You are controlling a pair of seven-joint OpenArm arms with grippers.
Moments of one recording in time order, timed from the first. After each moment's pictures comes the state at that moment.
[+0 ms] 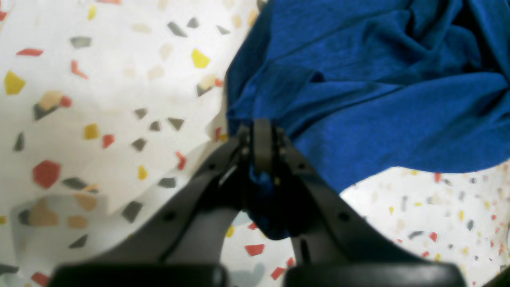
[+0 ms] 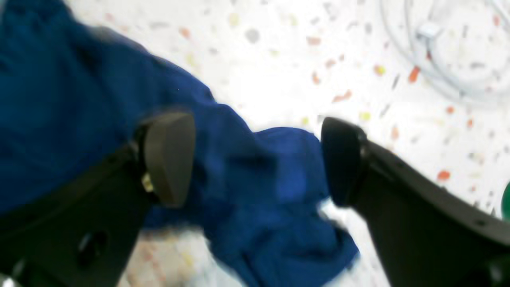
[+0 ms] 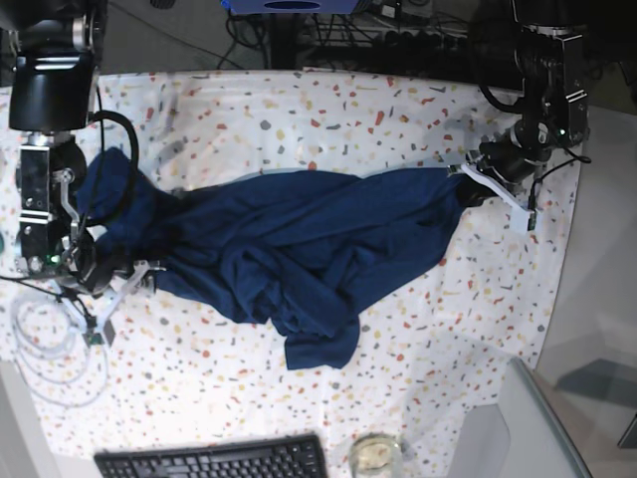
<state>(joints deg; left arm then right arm) 12.5 -16.4 -13.3 79.2 -32.7 -20.8 35.5 10.6 11.0 4.2 75.7 9.7 14.4 -53.3</state>
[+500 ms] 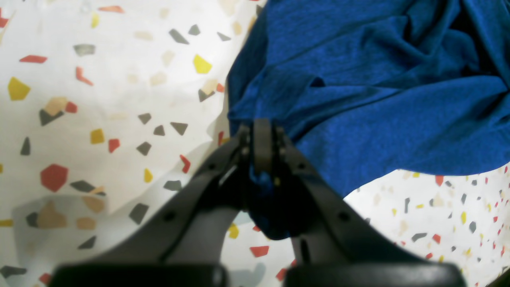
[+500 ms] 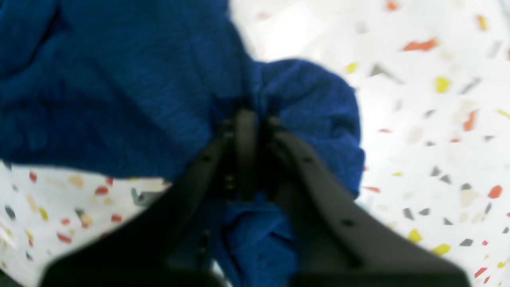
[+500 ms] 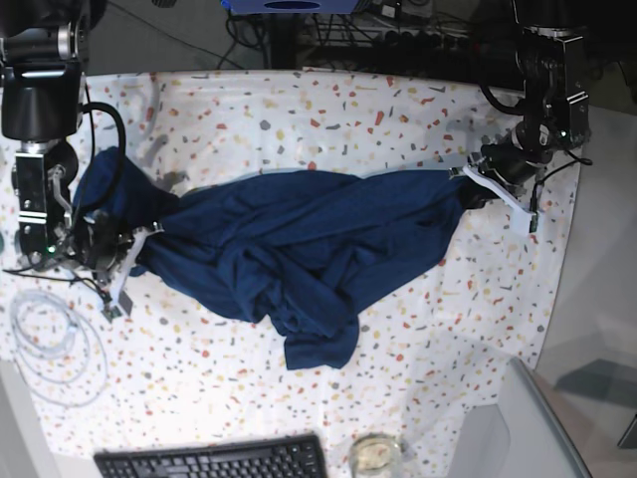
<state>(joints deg) 12.2 -16.9 -13.3 79.1 -32.7 -20.8 35.5 10.6 13.1 3.7 67.6 9.6 29.9 -53.3</state>
